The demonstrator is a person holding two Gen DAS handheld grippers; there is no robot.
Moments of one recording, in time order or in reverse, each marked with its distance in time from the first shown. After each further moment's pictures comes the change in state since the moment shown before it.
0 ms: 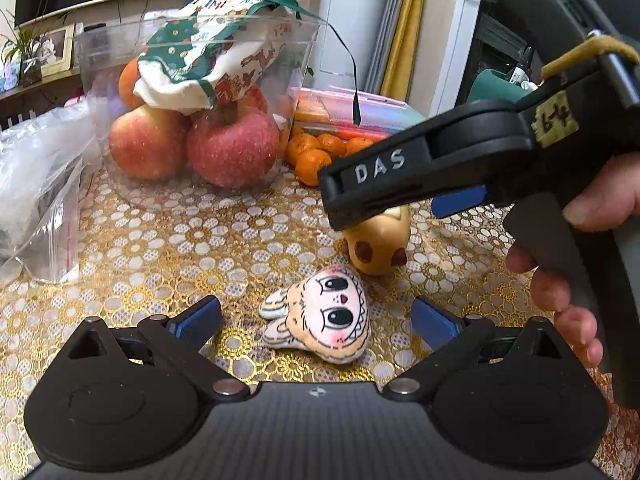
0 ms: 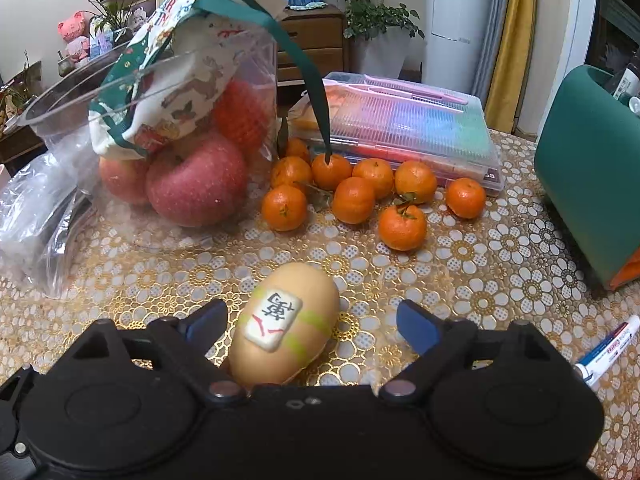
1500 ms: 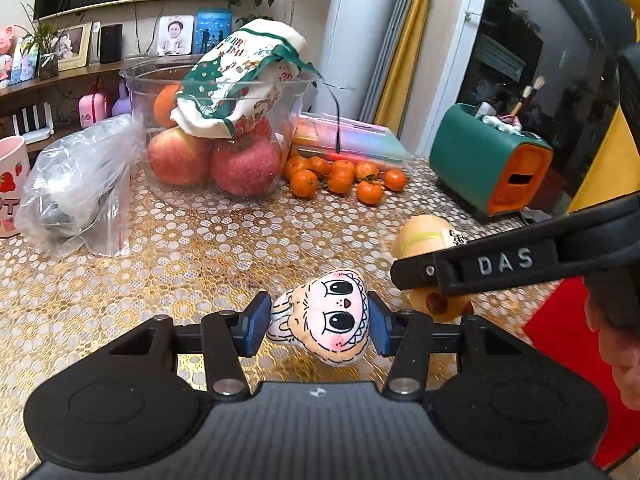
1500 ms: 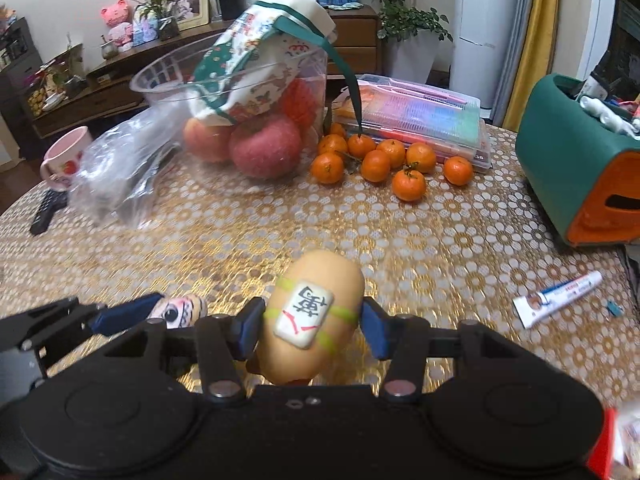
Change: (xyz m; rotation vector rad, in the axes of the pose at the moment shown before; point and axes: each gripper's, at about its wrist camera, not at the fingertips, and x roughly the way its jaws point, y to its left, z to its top) left arm -0.097 -0.016 -0.005 -0.056 -0.008 -0.007; right arm -0.107 0.006 -0.047 -0.072 0.023 0.094
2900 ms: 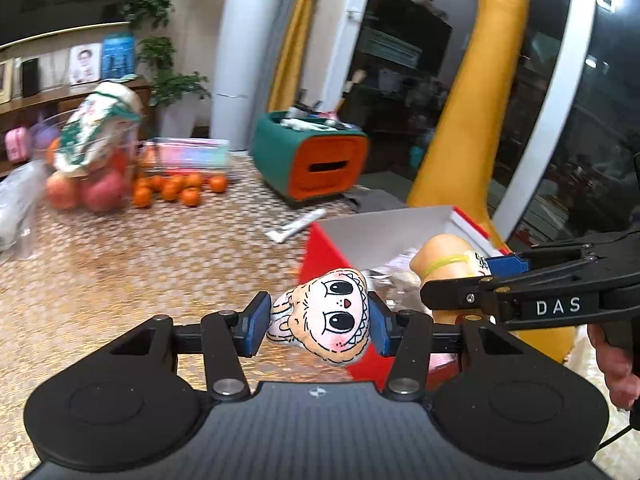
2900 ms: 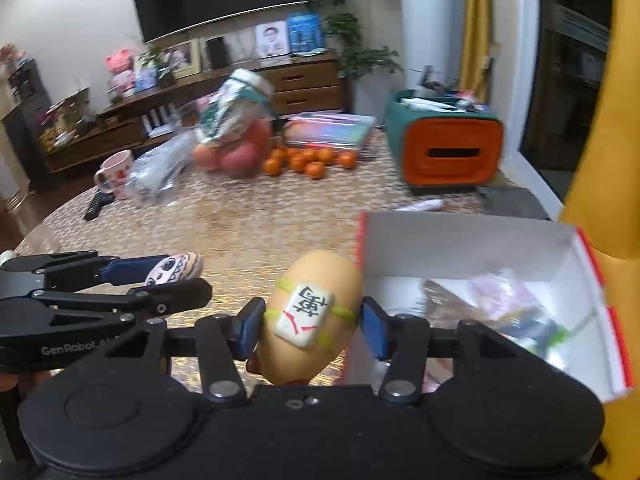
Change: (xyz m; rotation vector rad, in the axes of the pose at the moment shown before) left arm -0.131 -0.178 -0.021 0.124 0.005 -0.222; right arm -0.230 -0.089 -0.132 0.086 -0.132 -0.038
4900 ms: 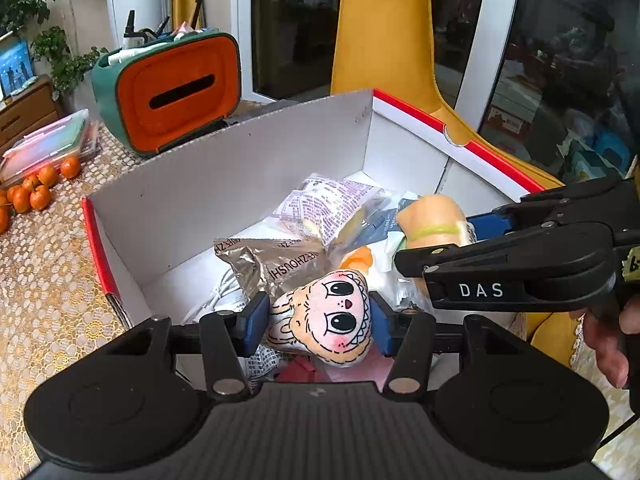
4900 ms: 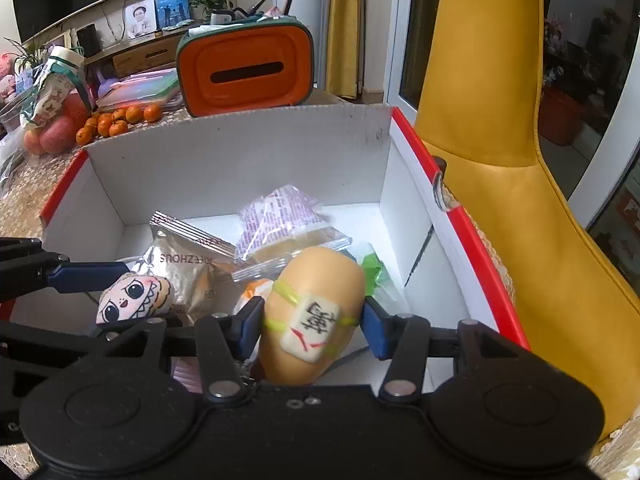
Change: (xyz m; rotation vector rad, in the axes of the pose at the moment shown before) left arm 0.174 -0.125 -0.012 0.260 0.244 -0.054; right arm 0.060 -0.160 -0.059 0.157 0.088 -0.259
